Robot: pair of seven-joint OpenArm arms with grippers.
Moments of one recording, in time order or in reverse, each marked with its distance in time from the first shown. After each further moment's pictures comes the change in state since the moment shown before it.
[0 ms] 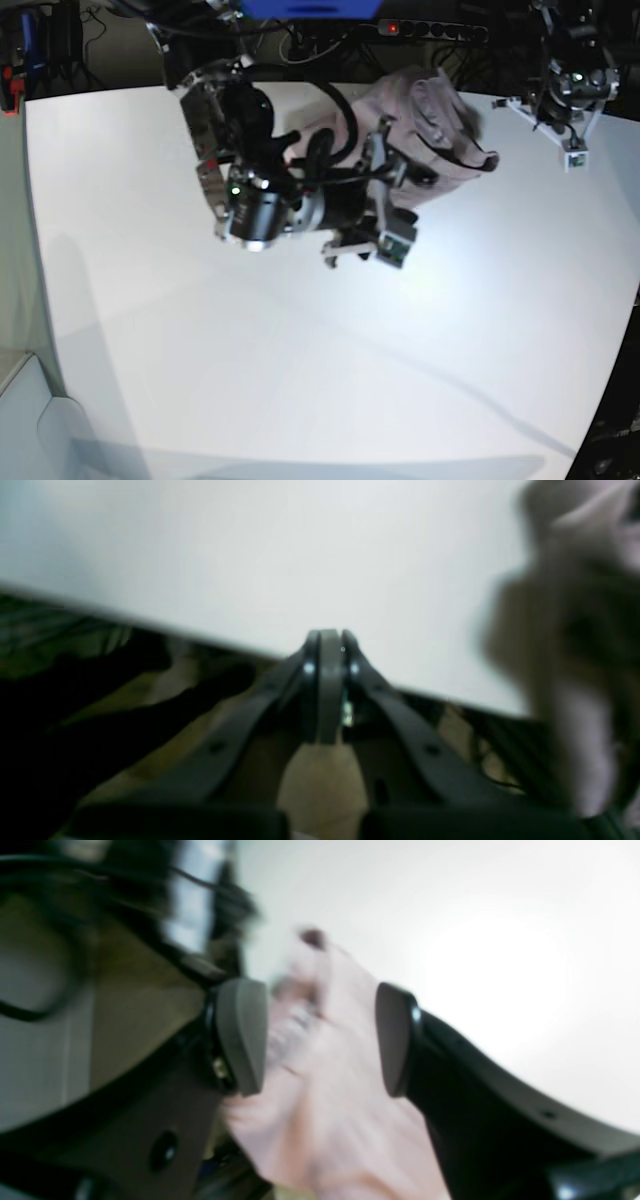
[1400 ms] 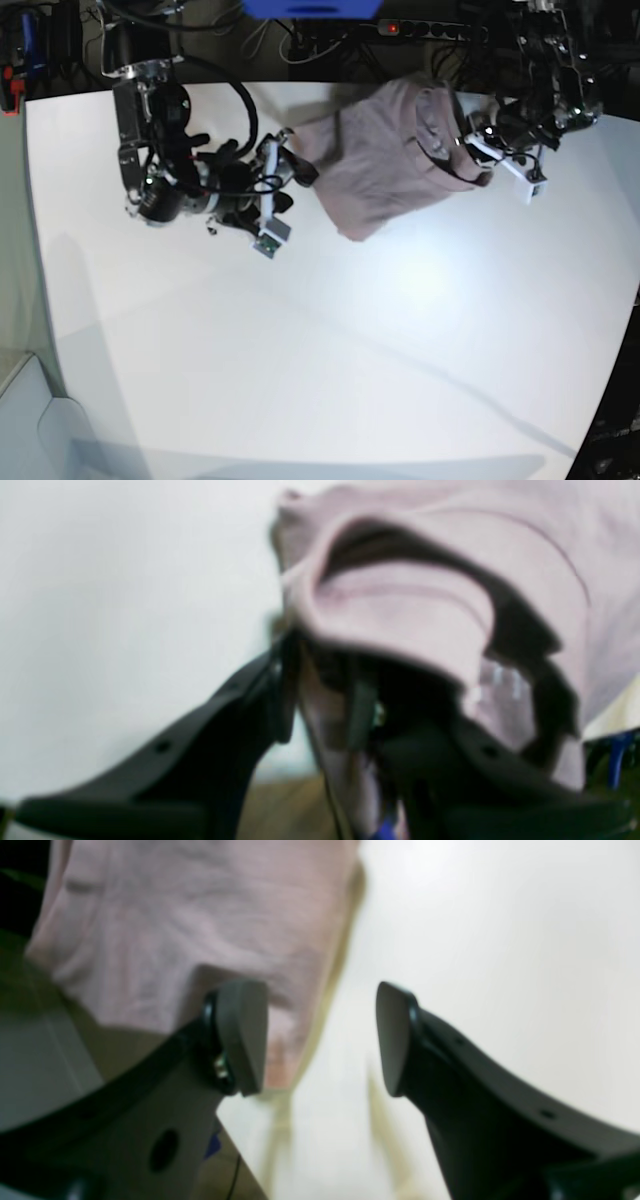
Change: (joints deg) left arm -8.2 -3.8 8.4 -14.9 -30.4 -0.1 -4.0; right arm -5.7 10.2 14.1 -5.7 -0.5 0.0 0.4
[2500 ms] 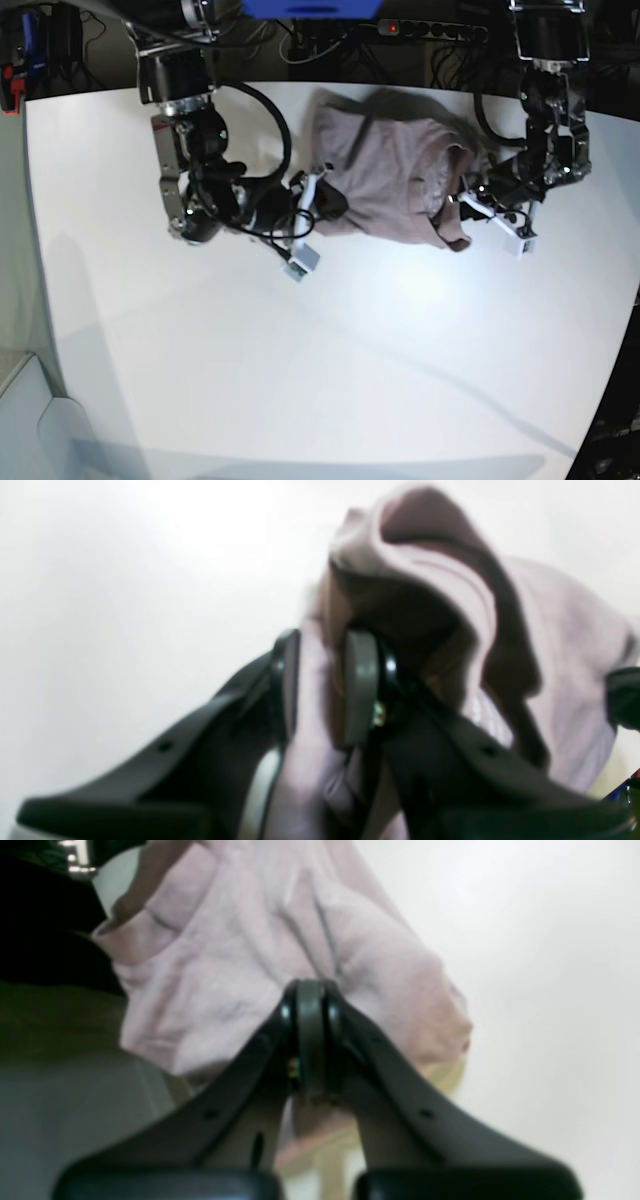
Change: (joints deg) left arm -13.1 -4.2 9.3 -15.4 -1.8 -1.1 -11.1; right arm 7.3 -7.3 1.4 -19.5 0.1 0.0 8.2
